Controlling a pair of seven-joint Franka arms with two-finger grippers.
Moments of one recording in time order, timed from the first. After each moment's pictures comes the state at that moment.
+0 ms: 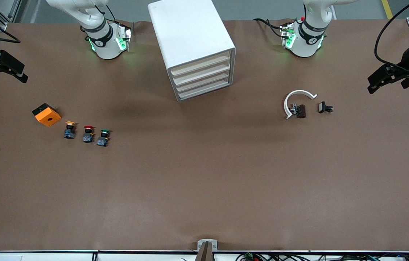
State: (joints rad) left arm 0.08 -0.12 -0.15 -1.67 0.03 1.60 -0.20; right arm 0.04 -0.12 -0.04 -1.58 0.00 1.49 0.04
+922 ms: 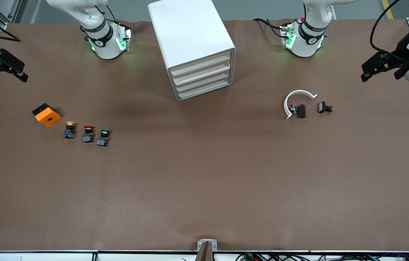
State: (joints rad) left arm 0.08 -0.15 -0.15 -1.67 -0.01 1.52 -0.14; right arm 0.04 -0.12 -0.04 -1.58 0.00 1.49 0.01
